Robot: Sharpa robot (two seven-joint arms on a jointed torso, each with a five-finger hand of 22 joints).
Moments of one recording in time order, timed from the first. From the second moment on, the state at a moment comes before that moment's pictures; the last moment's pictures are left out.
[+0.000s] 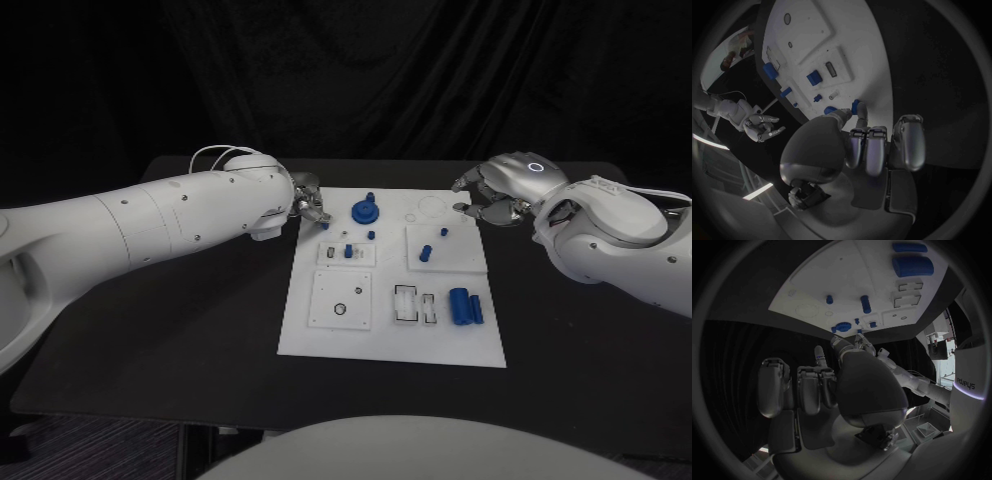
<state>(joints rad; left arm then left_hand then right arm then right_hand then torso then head) 1.34 -0.48 -0.21 1.06 -1.15 0.09 -0.36 1.24 0.01 0.29 0.20 0.40 0.95 0.05 0.23 1.17 1.47 -0.03 1.57 1.31 1.47 -0.07 1.57 1.31 0.06 1.42 0.05 1.37 1.31 1.36 -0.95 -0.25 1.57 -1.72 -0.45 -0.19 1.34 -0.05 0.22 0.21 0.25 0.88 0.12 0.08 0.24 1.46 0.02 1.57 1.31 1.46 -0.05 1.57 1.31 0.04 1.47 0.06 1.41 1.31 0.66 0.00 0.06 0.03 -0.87</state>
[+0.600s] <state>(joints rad) 1.34 -0.55 -0.21 1.14 -1.12 0.01 -0.35 1.21 -0.04 0.41 0.17 0.41 0.96 0.04 0.23 1.18 1.47 -0.03 1.57 1.31 1.47 -0.07 1.57 1.31 0.06 1.42 0.05 1.36 1.31 1.35 -0.96 -0.25 1.57 -1.72 -0.45 -0.19 1.34 -0.05 0.22 0.21 0.26 0.88 0.12 0.08 0.24 1.46 0.02 1.57 1.31 1.46 -0.05 1.57 1.31 0.04 1.47 0.06 1.41 1.31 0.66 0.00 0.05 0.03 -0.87</state>
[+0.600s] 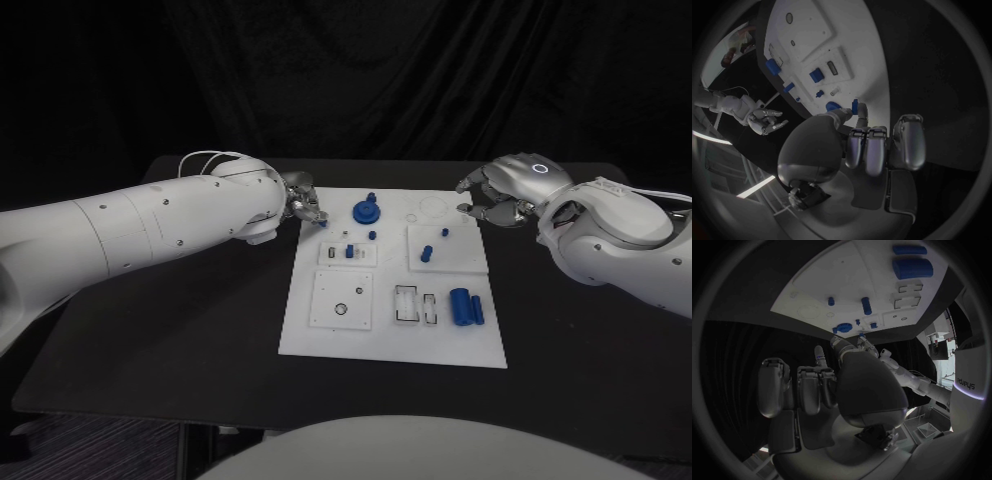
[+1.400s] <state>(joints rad) 1.34 -0.70 -0.21 1.39 -1.04 -0.11 -0.38 1.19 -0.05 0.44 0.18 0.38 0.97 0.04 0.23 1.18 1.47 -0.03 1.57 1.31 1.47 -0.07 1.57 1.31 0.06 1.42 0.04 1.36 1.31 1.35 -0.97 -0.25 1.57 -1.72 -0.45 -0.19 1.34 -0.04 0.22 0.20 0.26 0.88 0.12 0.08 0.24 1.46 0.02 1.57 1.31 1.46 -0.05 1.57 1.31 0.04 1.47 0.06 1.41 1.31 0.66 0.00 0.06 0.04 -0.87</state>
